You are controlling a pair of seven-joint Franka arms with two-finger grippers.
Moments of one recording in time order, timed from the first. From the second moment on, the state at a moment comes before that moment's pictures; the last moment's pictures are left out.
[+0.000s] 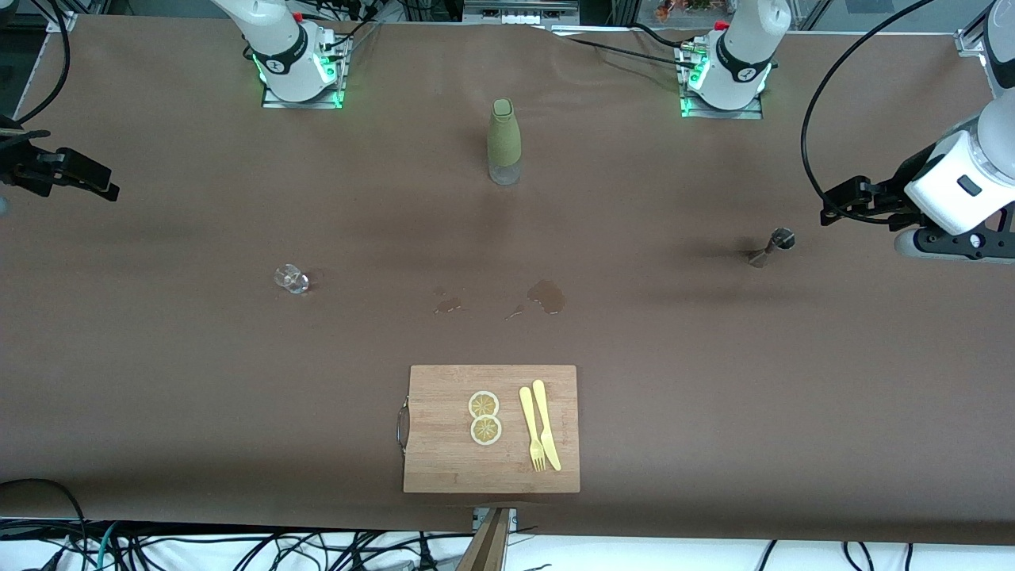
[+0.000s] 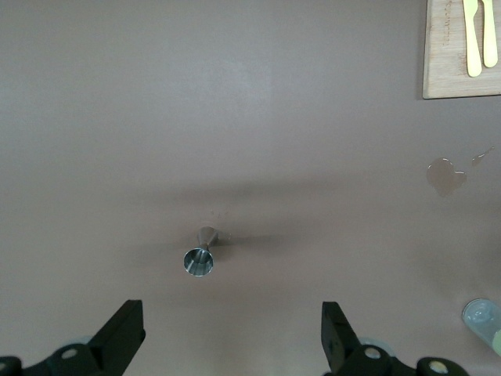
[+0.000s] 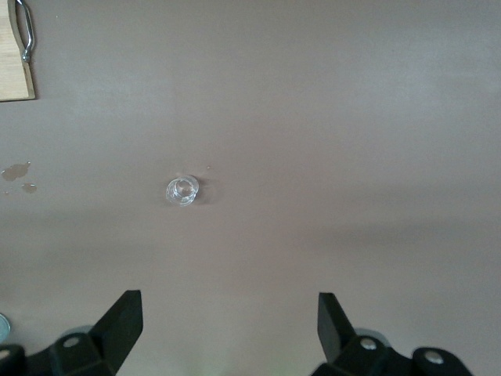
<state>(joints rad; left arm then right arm) -0.16 0.15 0.10 -1.44 -0.05 1.48 -0.02 0.02 0.02 -0.09 -1.61 0.00 1.57 -0.01</state>
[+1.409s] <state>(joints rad) -0.16 0.15 0.11 -1.45 -0.05 1.48 -0.02 0.02 0.02 -0.09 -1.61 0.00 1.57 -0.01</state>
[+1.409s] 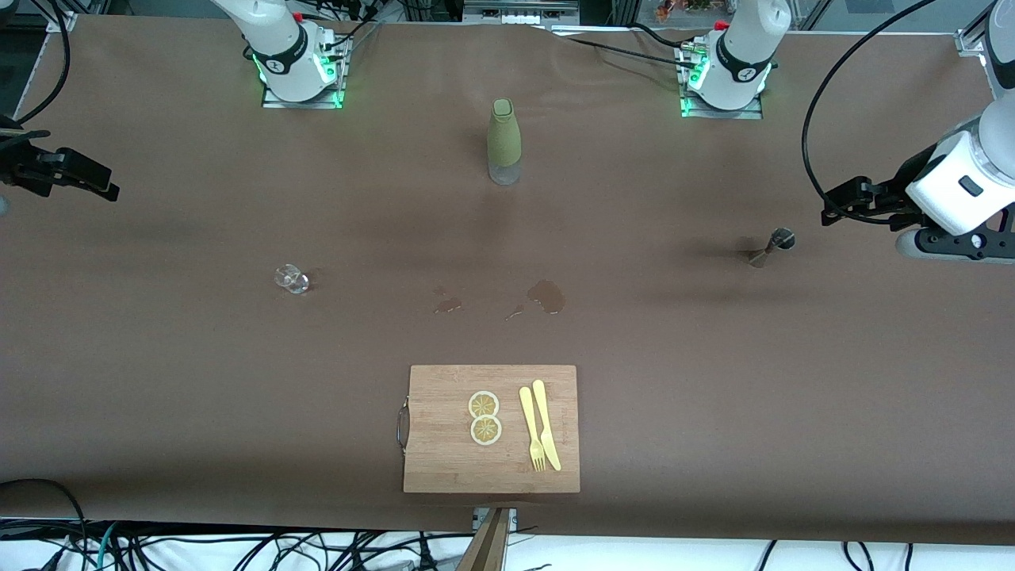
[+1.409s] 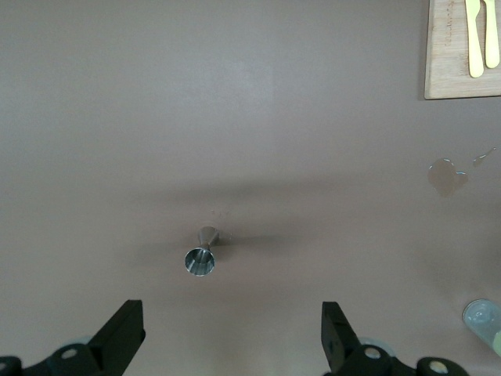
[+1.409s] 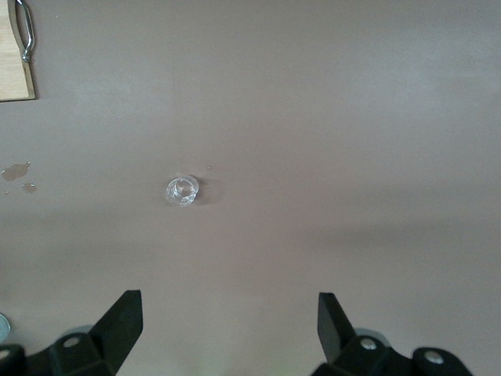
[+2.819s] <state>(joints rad) 0.02 0.15 0.38 -1.61 -0.37 1.48 1.02 0.01 0.03 -0.11 -1.62 0.00 1.57 -0.14</state>
